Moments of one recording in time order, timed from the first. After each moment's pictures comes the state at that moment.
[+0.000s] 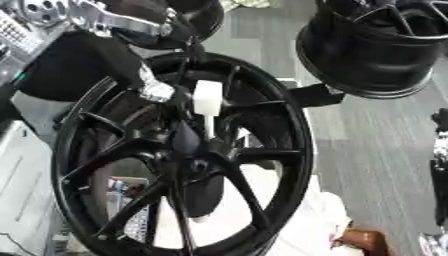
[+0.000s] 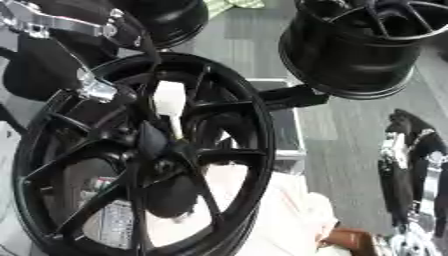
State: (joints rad) left arm -1.08 0.71 -0.58 -1.64 -0.39 -0.12 -0.91; right arm 0.10 -0.22 0.10 -1.99 0.20 -0.09 -0.59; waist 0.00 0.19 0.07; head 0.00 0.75
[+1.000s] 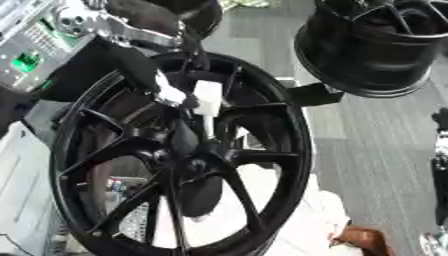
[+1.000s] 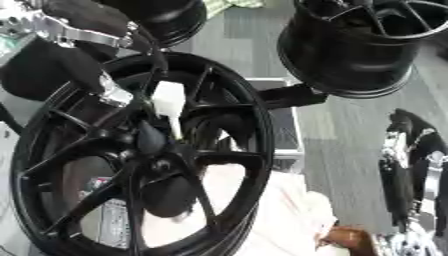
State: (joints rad) left arm -1.08 0.65 -0.60 -1.56 -0.48 -0.15 -0.91; right arm 0.10 -0.22 0.11 -1.99 0.19 -0.09 -0.59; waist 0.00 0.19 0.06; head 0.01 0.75
